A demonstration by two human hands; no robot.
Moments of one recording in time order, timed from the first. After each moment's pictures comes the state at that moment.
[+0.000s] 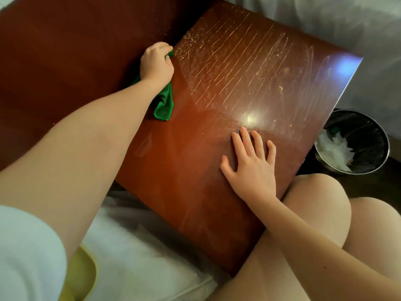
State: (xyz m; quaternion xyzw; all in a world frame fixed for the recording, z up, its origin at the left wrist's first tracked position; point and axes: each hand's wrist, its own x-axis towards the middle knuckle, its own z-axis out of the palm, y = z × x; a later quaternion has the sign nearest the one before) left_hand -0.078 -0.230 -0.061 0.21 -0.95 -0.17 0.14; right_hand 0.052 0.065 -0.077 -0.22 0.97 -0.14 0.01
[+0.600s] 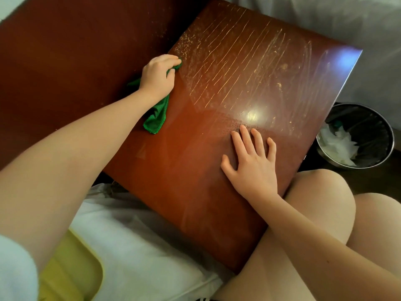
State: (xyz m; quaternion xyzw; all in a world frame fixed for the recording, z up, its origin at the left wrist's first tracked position) left_hand -0.054 -0.224 -0.060 0.07 -0.98 -0.16 0.11; right_hand 0.053 0.064 -0.076 -0.22 0.96 -0.14 0.02
